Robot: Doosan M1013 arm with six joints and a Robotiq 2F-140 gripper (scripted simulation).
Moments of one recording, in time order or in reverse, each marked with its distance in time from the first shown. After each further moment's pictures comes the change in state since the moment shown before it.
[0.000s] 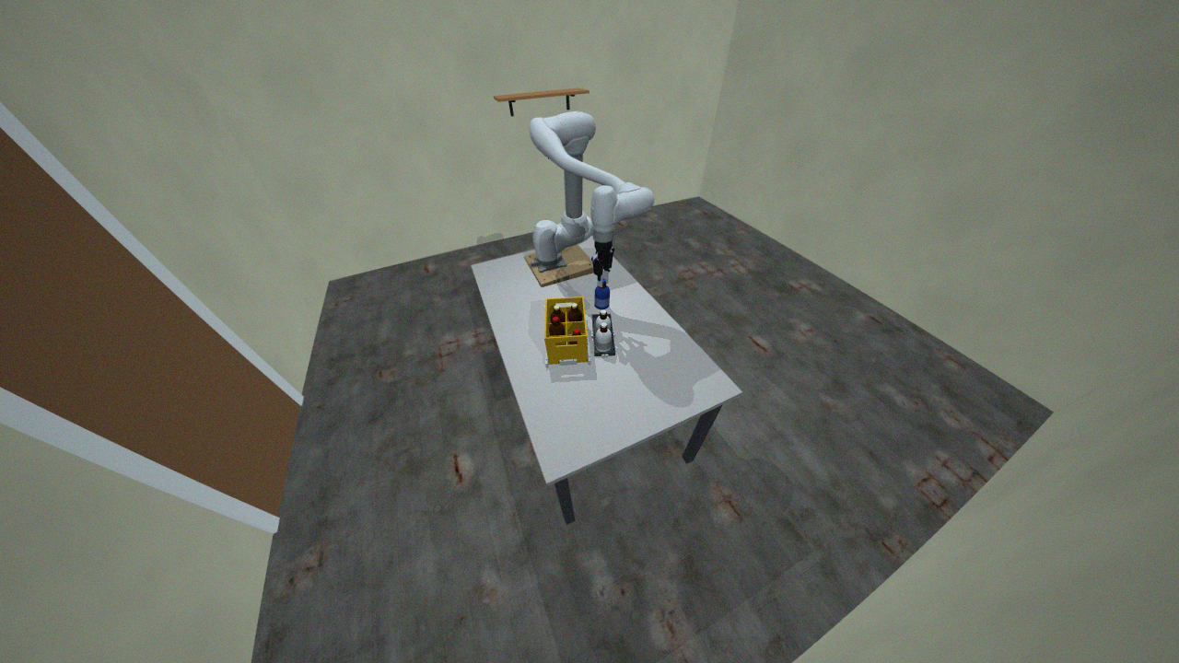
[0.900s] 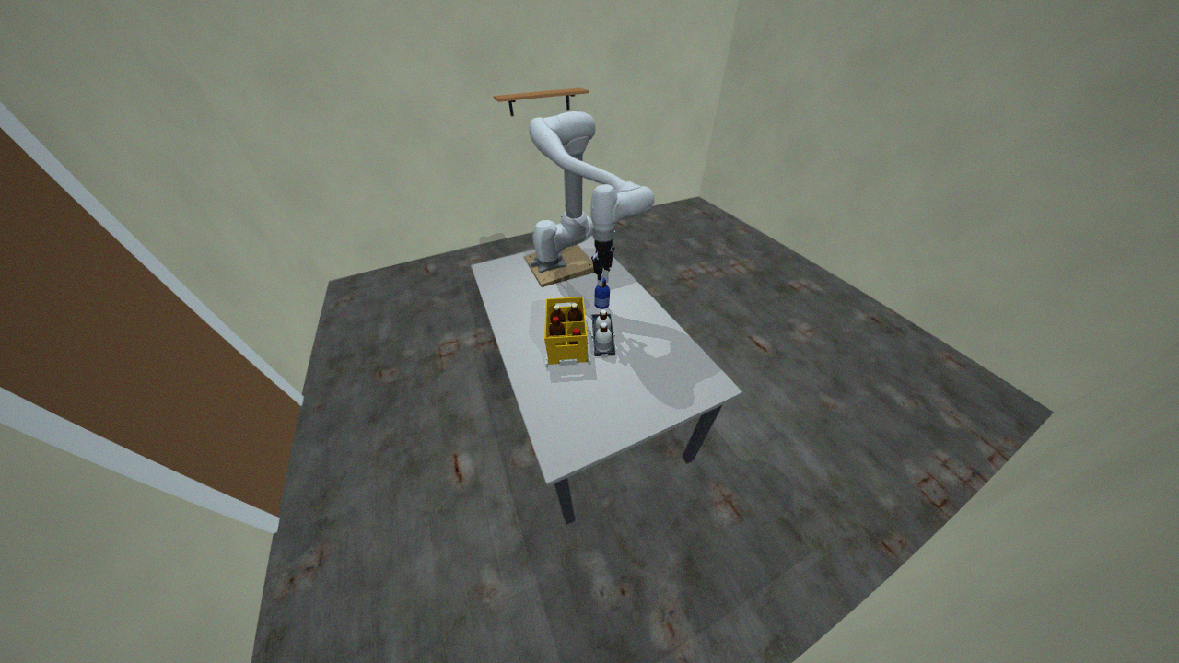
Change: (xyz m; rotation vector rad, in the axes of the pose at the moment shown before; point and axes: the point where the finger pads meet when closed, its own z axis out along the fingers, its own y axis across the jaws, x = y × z) arm 0.000 0.000 -0.004 0.000 0.000 0.000
